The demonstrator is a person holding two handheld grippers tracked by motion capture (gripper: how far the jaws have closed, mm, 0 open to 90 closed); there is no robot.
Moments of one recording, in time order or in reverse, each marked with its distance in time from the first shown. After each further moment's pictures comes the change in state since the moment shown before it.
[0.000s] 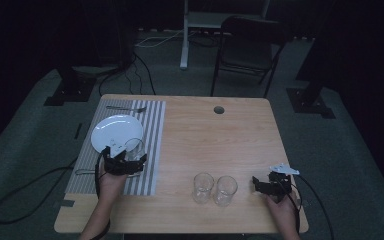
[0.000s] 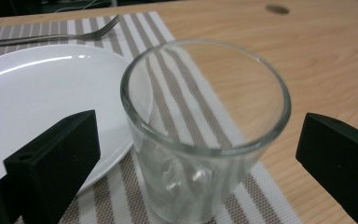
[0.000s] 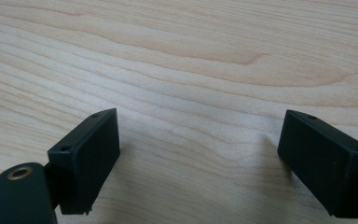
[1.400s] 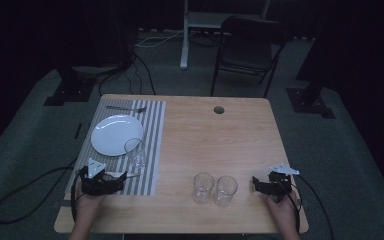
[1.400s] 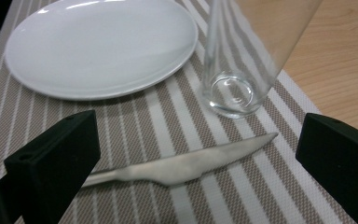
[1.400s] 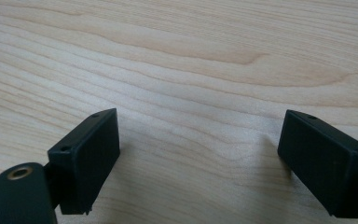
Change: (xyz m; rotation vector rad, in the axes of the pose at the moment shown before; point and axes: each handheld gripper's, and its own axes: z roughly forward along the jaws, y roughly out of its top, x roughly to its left) left arm 0.029 -0.050 -0.060 0.060 0.063 -0.053; right arm 0.000 0.000 0.000 -0.001 0.000 0.001
